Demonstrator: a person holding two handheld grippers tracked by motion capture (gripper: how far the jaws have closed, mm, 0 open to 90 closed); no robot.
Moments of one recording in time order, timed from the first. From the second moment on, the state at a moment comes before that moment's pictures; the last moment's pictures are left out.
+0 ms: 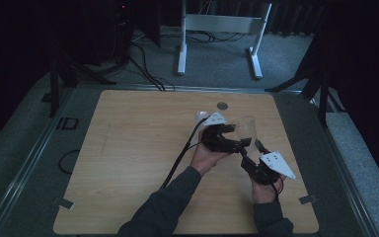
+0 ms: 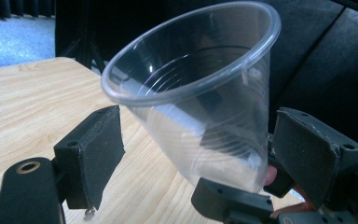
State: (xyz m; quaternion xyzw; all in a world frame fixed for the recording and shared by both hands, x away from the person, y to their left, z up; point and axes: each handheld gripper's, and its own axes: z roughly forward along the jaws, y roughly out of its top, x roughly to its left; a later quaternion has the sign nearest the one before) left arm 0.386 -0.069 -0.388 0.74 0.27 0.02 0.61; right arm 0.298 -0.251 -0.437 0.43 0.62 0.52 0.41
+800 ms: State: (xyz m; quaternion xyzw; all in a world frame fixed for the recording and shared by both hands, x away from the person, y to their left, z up) left arm 0.391 -0.075 -0.386 0.70 0.30 -0.01 0.65; right arm 0.298 -0.250 -0.438 0.43 0.62 0.52 0.41
